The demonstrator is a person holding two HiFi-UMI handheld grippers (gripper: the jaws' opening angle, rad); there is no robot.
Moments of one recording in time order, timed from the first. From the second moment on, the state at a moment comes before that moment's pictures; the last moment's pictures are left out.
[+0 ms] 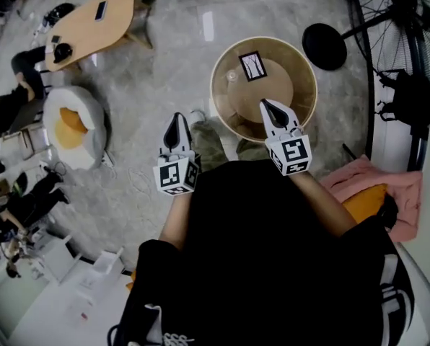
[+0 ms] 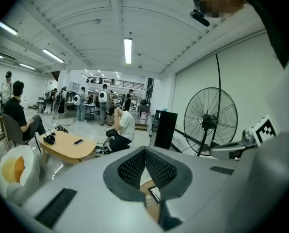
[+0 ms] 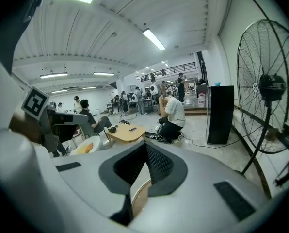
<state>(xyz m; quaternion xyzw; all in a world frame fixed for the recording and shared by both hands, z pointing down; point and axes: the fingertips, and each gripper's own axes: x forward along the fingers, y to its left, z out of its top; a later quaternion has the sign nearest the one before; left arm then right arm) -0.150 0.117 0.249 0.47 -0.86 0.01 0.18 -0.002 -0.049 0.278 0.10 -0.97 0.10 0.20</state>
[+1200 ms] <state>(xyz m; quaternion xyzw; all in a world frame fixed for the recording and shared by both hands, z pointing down) -0.238 -0.051 0.484 0.75 -0.59 0.14 0.27 -0.063 -0.148 0.415 0.43 -0.85 0.17 0.25</state>
